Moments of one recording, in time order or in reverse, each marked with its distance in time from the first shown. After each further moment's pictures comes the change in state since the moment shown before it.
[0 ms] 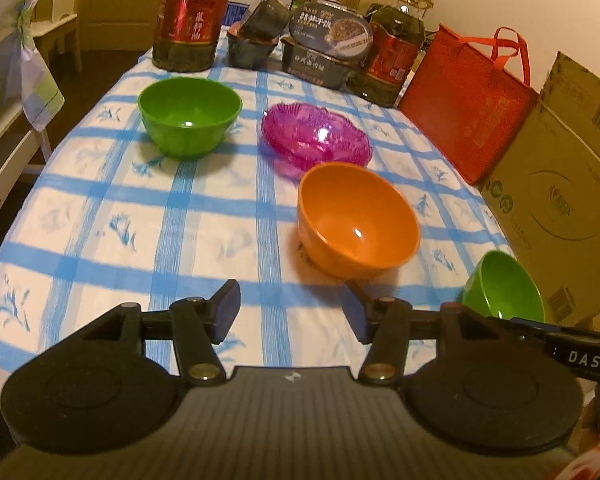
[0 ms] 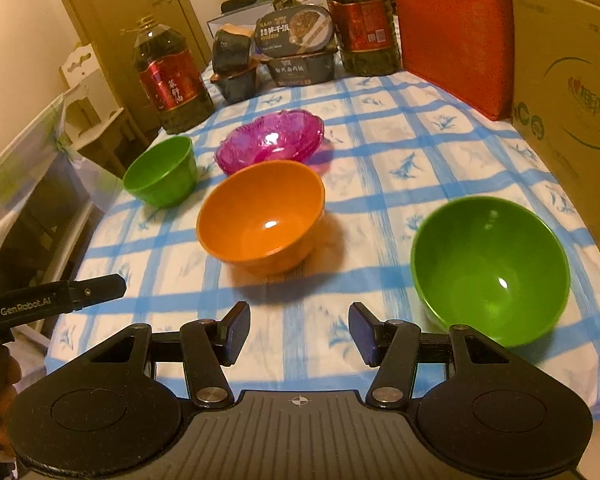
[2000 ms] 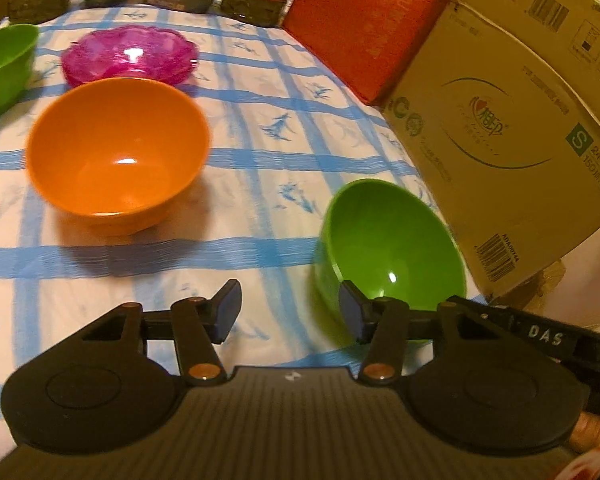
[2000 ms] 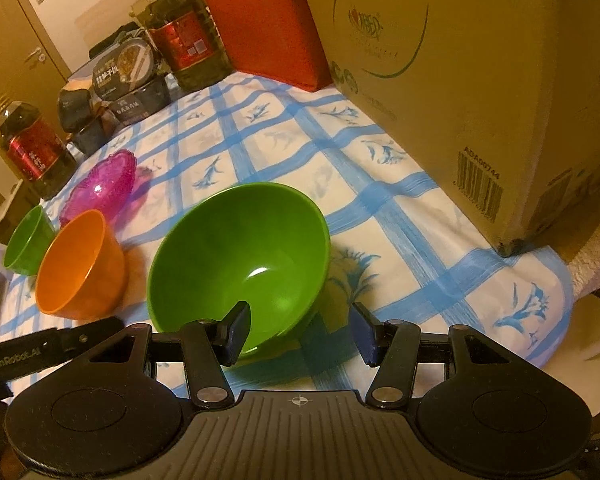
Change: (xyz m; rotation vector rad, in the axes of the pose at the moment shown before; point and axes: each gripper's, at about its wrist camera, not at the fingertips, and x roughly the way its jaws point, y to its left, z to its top) left arm 0.109 -0.163 -0.026 0.095 0.170 -0.208; right arm -0.015 -0.171 -0.008 0.291 -0.029 -0.188
